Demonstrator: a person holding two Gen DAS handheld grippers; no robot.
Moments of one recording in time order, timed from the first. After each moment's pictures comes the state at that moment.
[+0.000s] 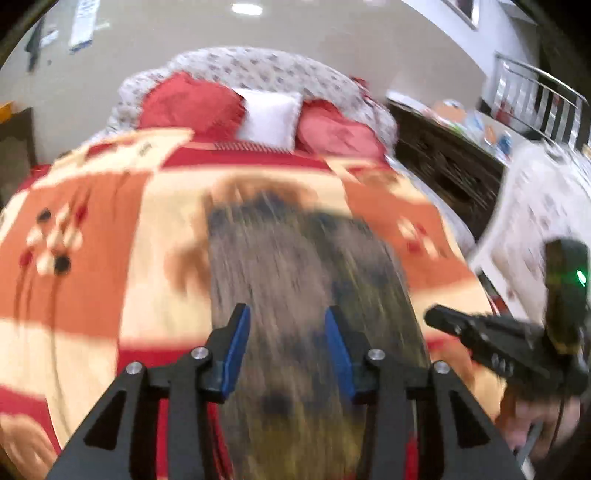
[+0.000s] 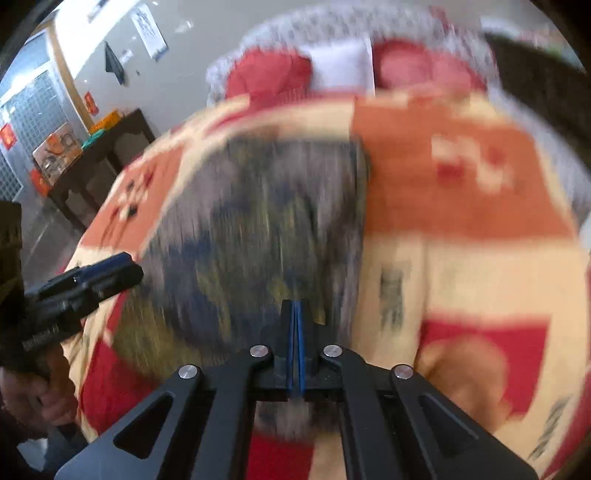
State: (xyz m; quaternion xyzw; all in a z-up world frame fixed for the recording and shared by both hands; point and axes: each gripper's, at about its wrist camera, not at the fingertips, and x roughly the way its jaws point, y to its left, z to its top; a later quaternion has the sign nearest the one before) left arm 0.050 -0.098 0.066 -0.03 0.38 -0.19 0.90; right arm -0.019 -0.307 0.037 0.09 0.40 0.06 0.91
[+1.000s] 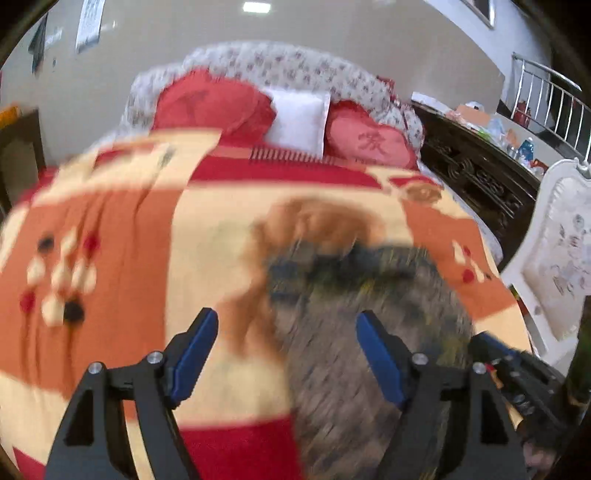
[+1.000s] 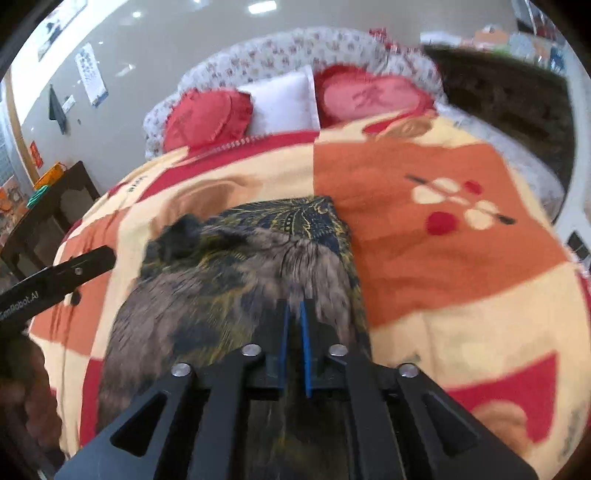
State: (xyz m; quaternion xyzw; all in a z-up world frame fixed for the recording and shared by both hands) left arm 0.110 -0.051 0.035 -0.03 0.40 -0.19 0.89; right arm 0.000 -0.282 0.024 0.12 0.35 -0.06 0.93
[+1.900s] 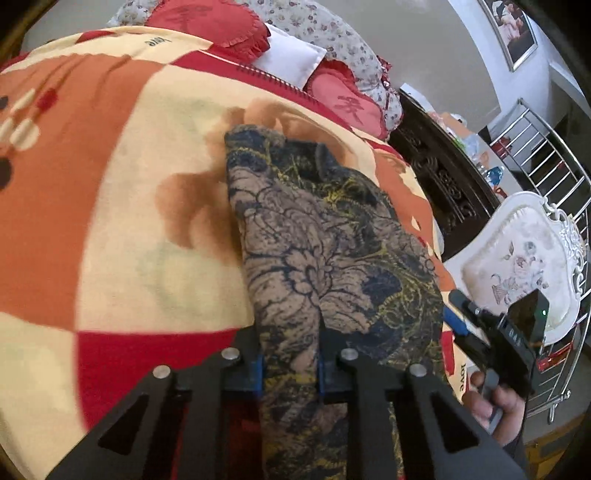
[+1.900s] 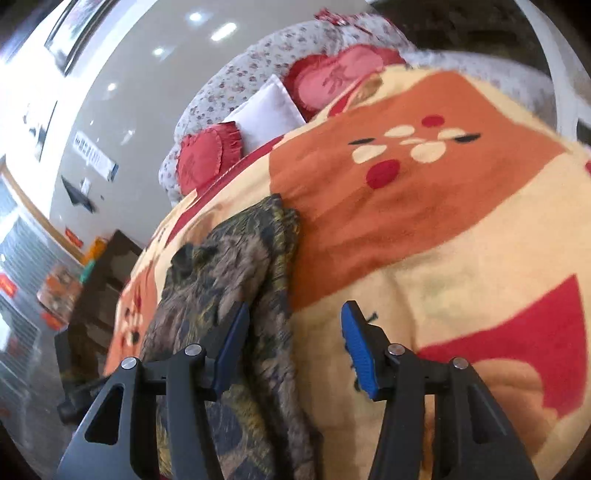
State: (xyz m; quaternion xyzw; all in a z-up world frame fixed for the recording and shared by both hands) left arm 0.104 -0.031 -0.013 -0.15 0.49 -0.27 0.82; right arm -0.018 -0.385 -0.007 0.34 0.33 0.01 0.88
